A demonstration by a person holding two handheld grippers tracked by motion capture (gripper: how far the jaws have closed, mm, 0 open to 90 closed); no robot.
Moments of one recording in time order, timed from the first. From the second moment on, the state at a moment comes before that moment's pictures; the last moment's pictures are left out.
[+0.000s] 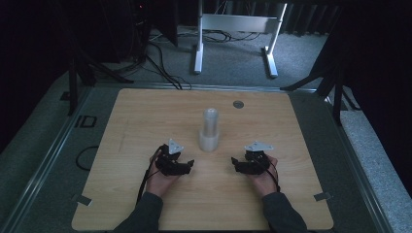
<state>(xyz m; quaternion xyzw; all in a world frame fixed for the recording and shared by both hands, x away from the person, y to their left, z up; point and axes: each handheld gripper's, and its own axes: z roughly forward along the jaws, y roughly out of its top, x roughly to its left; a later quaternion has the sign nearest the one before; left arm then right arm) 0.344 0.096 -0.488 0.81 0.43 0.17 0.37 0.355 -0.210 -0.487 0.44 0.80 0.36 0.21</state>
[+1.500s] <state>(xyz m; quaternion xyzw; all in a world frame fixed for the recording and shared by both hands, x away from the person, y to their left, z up) 0.391 0.046 -0.457 0.78 0.37 0.21 0.47 0.376 -0.162 -0.403 0.37 0.78 0.45 0.23</state>
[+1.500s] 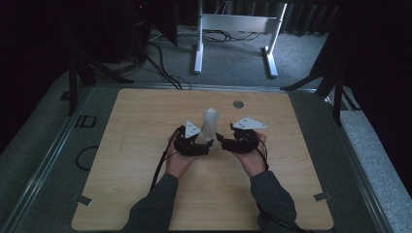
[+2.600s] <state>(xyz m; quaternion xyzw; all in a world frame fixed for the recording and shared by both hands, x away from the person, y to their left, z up) 0.395 0.041 -0.461 0.78 0.36 0.22 0.47 0.413 -0.125 -0.380 0.35 0.76 0.50 0.21</state>
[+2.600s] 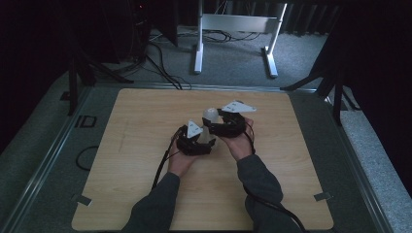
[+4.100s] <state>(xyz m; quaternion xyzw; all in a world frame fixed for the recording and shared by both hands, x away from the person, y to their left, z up) 0.398 0.036 -0.466 0.76 0.35 0.24 0.49 0.415 -0.123 -0.370 0.34 0.76 0.51 0.21</state>
